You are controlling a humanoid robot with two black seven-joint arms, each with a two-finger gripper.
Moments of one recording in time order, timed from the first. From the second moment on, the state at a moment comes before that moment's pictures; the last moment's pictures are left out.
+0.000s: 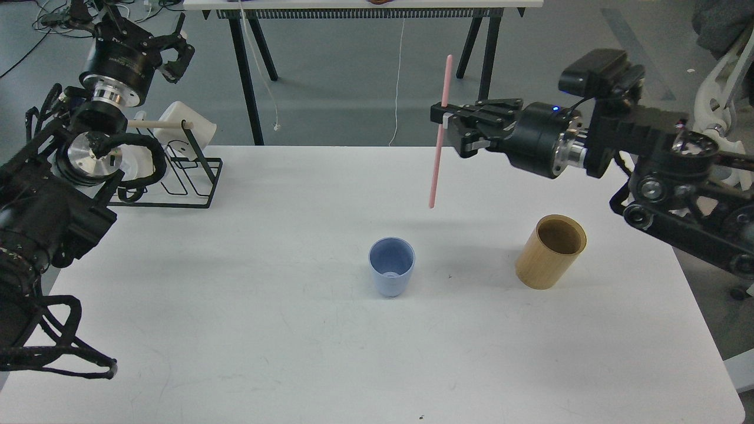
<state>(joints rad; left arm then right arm) -0.96 0.31 -0.83 -0.44 -0.11 -0.49 -0.30 1.10 -0.65 0.25 1.47 -1.55 0.04 0.12</state>
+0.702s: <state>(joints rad) -0.96 0.32 -0.83 -0.44 -0.11 -0.49 -0.31 0.93 -0.41 0.24 1.29 -1.55 0.04 0.13</state>
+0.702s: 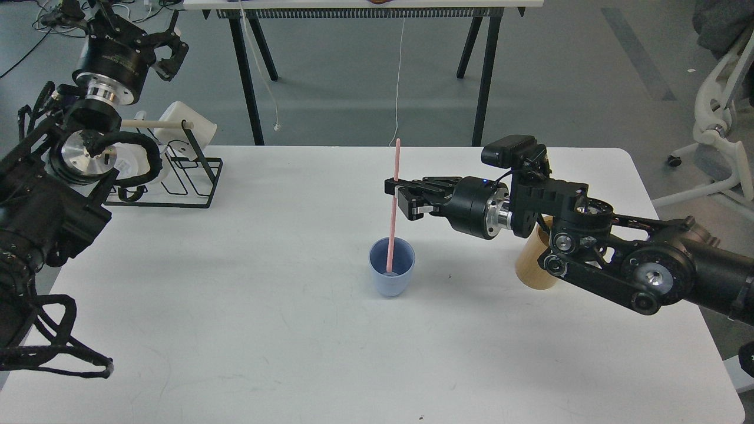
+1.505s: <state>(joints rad) -0.97 0.32 -0.83 -0.44 -0.11 -0.49 -0.31 0.89 -0.41 0.55 1.28 -1.46 0.05 0.14</state>
